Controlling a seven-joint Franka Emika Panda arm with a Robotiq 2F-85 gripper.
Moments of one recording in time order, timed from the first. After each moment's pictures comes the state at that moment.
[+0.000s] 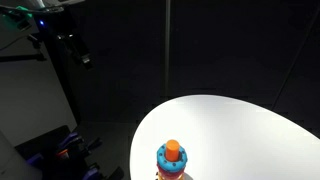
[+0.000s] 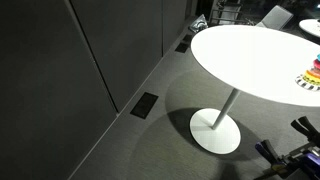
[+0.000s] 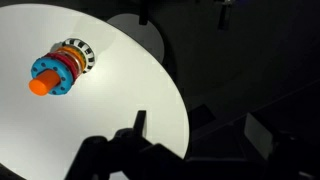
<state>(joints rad) -0.02 -1.06 0.01 -2.78 -0.06 1.91 -0.03</state>
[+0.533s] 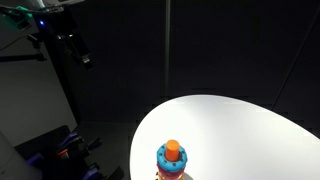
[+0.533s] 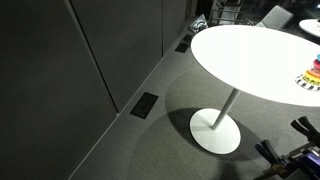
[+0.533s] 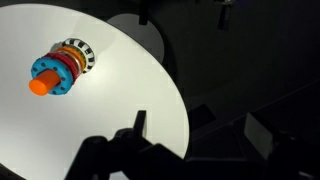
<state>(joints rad) -0.02 -1.06 0.01 -2.78 -0.06 1.91 -0.02</state>
